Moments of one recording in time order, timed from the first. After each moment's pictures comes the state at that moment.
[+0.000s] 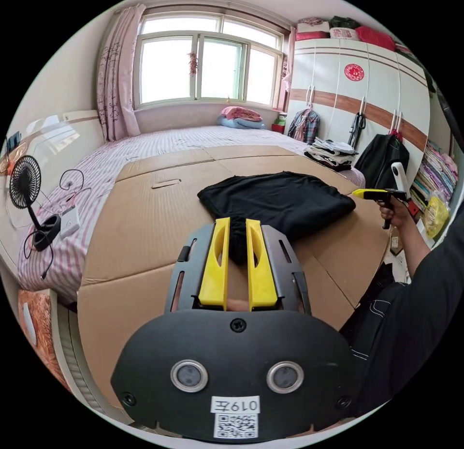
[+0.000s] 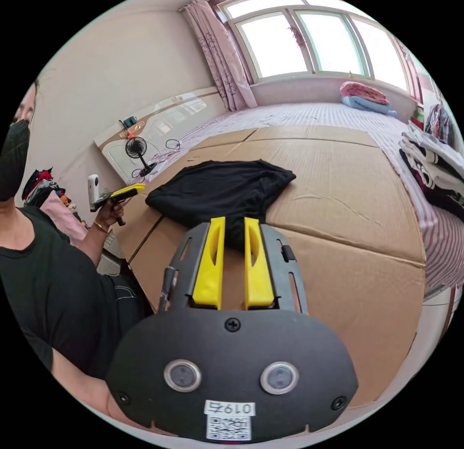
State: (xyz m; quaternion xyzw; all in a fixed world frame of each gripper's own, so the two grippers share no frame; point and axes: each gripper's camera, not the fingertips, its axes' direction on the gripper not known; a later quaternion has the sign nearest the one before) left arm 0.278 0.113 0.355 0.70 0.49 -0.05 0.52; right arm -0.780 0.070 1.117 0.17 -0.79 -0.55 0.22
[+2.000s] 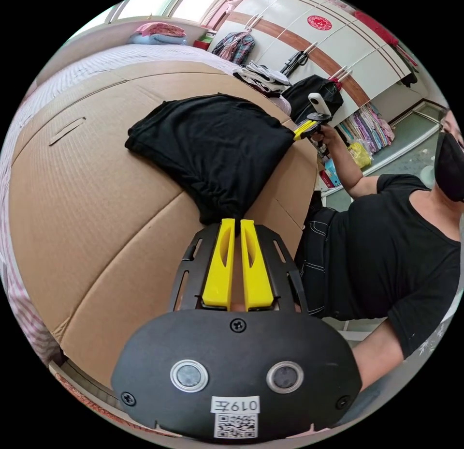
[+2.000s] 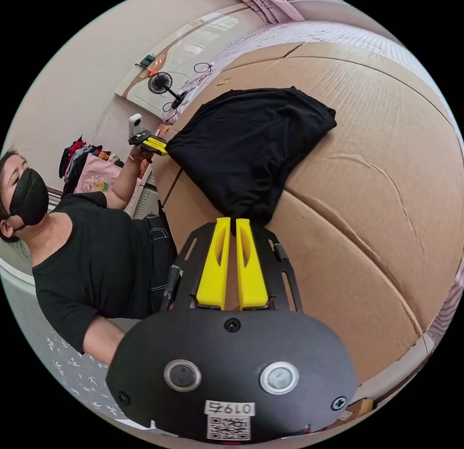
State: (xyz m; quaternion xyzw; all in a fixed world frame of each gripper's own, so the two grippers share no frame) left arm 0.249 -0.061 0.382 0.56 0.56 0.33 0.52; right arm -0.964 0.038 1.142 0.04 -0.64 -0.76 0.10
